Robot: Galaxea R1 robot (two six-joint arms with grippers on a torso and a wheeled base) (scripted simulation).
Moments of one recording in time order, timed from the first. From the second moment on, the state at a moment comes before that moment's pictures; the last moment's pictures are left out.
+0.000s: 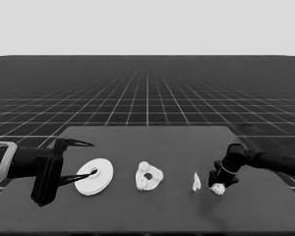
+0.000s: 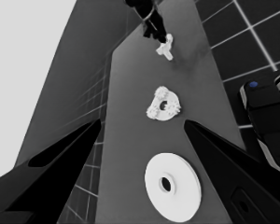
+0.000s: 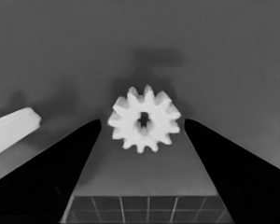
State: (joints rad) left arm -0.34 1.75 -0.42 0.31 0.68 0.35; right arm -0.21 2.17 -1.29 -0.32 -1.32 0.91
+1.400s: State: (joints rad) left arm -0.34 1.75 -0.42 0.31 0.68 0.35; right arm 0.03 2.90 -1.47 -0.17 -1.55 1.45
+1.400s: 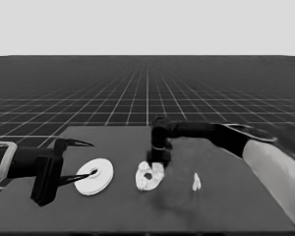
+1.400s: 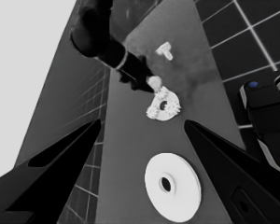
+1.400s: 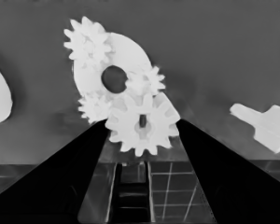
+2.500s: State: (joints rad) left arm -0.34 1.75 -0.42 0.31 0.68 0.35; right arm -0.10 3.09 -1.79 -0.27 -1.50 1.36
